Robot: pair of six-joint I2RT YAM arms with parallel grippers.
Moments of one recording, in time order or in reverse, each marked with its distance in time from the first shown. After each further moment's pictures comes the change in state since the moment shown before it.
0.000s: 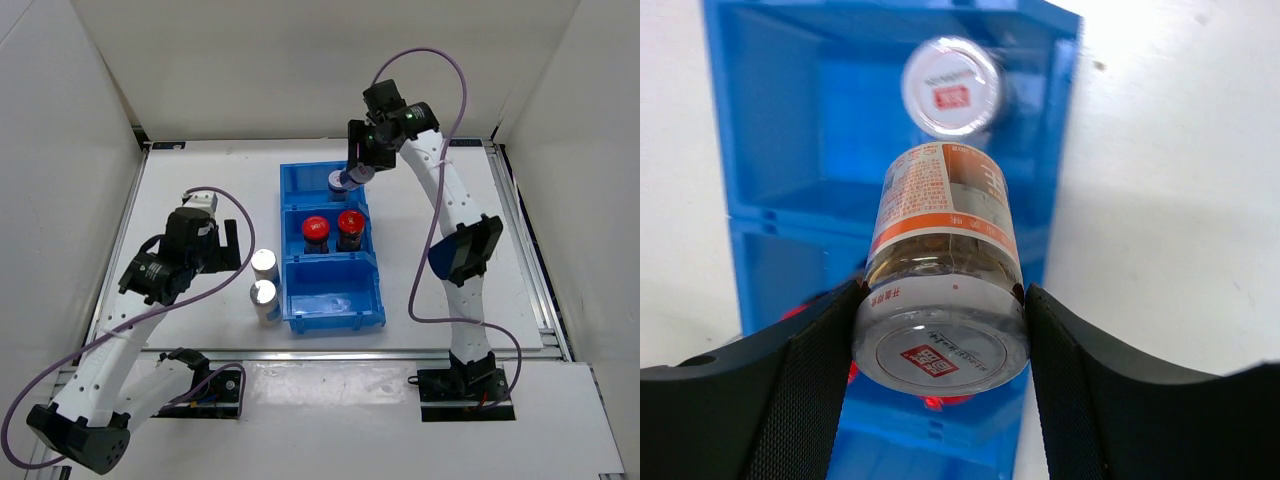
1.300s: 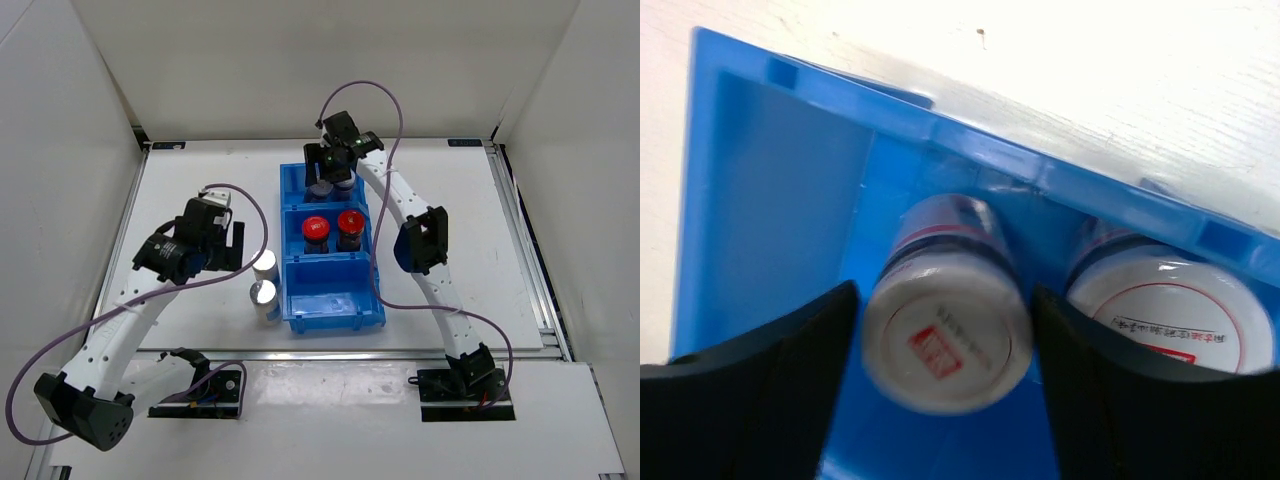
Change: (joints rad) left arm -0.031 0.140 0.082 -0.104 -0.081 0.090; right arm 0.068 0.419 0.163 0.332 -0.167 -0.109
